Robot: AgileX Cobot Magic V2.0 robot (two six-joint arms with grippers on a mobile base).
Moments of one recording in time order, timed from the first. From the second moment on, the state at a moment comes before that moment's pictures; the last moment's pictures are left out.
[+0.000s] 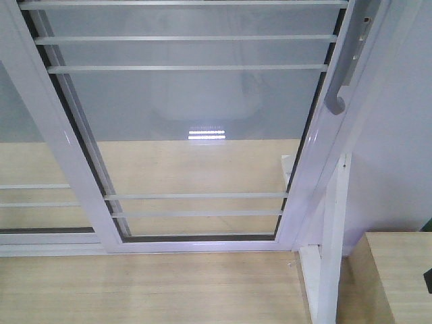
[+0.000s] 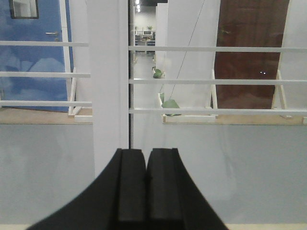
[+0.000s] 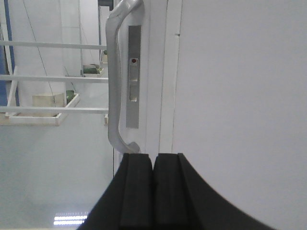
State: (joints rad) left arm 0.00 -0.01 0.03 0.02 0.00 -0.04; right arm -0.06 -0.01 0.03 -0.02 -0.01 -0.02
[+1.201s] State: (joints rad) left arm 0.00 0.44 -0.40 0.02 0.20 -0.05; right arm -0.06 0.51 -0.44 0.01 0.19 -0.02
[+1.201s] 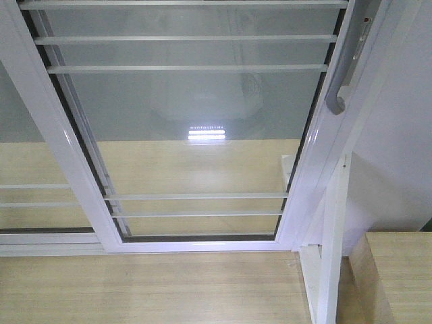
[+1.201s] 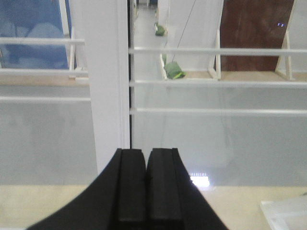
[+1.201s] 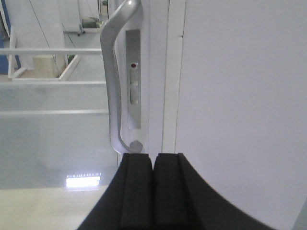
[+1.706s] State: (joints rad) left arm 0.00 0.47 -0.40 0.02 0.20 -0.01; right arm -0.06 0.64 -0.44 0.07 0.17 -0.02
